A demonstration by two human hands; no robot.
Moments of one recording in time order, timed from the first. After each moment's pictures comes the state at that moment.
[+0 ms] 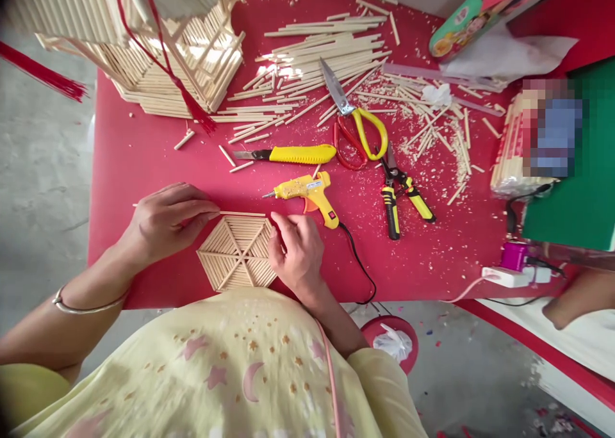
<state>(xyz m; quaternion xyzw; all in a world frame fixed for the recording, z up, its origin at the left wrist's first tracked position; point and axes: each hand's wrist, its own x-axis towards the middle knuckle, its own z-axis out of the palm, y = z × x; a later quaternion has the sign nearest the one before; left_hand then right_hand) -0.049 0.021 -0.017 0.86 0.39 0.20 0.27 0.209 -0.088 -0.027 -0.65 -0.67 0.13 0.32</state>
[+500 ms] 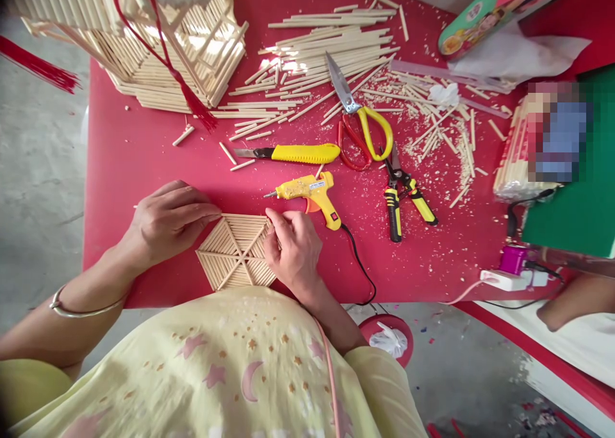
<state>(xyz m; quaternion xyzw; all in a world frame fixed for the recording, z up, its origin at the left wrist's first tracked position) -0.050 0.020 -0.019 0.88 0.37 0.19 0.25 0.205 -0.079 -0.027 -0.66 -0.68 0.15 0.27</state>
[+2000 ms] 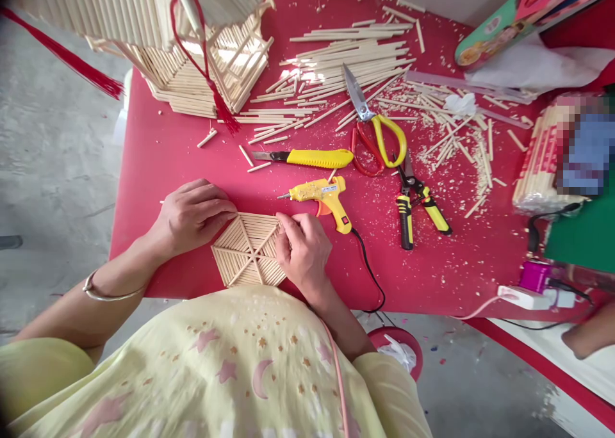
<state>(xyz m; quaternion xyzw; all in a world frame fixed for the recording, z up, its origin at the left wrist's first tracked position) -0.044 0.021 -0.017 0.88 0.35 0.23 0.21 0.204 -0.077 -0.026 -0.65 -0.70 0.14 0.27</state>
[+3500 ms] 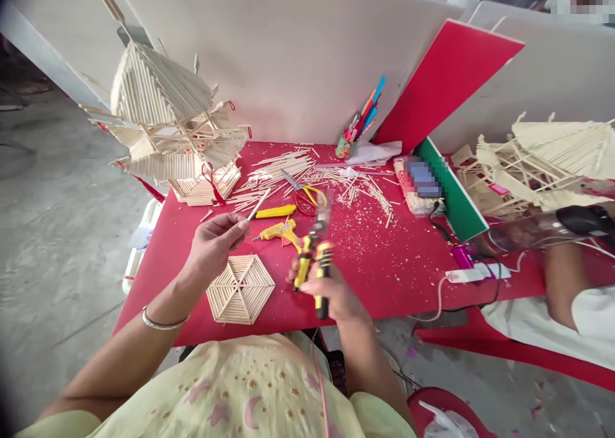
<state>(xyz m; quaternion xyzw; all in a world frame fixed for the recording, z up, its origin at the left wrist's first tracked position) 0.066 -0.002 0.066 0.45 0.39 0.48 0.65 0.294 -0.135 0.058 -0.52 -0.54 0.49 0.45</state>
